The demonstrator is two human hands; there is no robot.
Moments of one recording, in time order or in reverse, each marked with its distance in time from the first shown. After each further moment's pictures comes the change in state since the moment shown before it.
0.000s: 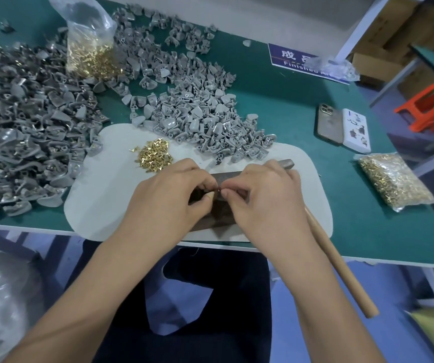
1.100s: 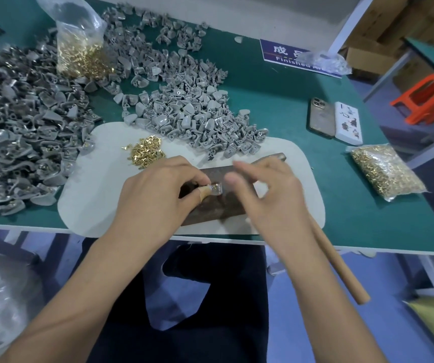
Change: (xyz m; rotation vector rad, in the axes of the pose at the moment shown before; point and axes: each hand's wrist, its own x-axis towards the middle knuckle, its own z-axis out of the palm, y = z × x) left_hand -0.002 -0.001 0.001 0.049 0.051 0.008; right_hand -0.013 0.036 0.019 0.432 0.247 0.058
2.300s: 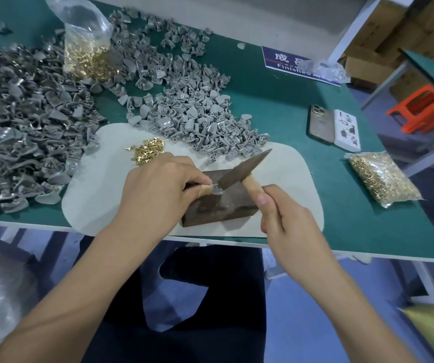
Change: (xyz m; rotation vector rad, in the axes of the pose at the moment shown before) left_hand 0.009 -0.005 0.000 0.056 0.043 0.057; right_hand -0.031 0.000 -0.035 -0.101 -0.305 0.144
